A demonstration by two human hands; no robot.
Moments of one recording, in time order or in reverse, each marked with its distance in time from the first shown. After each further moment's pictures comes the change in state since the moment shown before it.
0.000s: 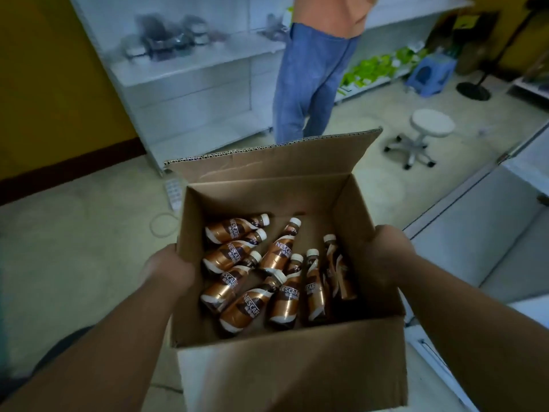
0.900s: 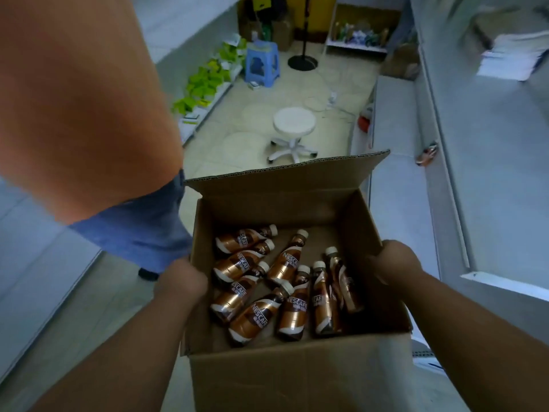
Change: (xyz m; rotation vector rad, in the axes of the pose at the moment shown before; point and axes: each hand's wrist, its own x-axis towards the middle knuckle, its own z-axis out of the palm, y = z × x) left_hand 0.327 0.540 0.156 0.321 -0.305 0.644; right_hand 0.375 0.095 -0.152 0.251 0.218 0.570
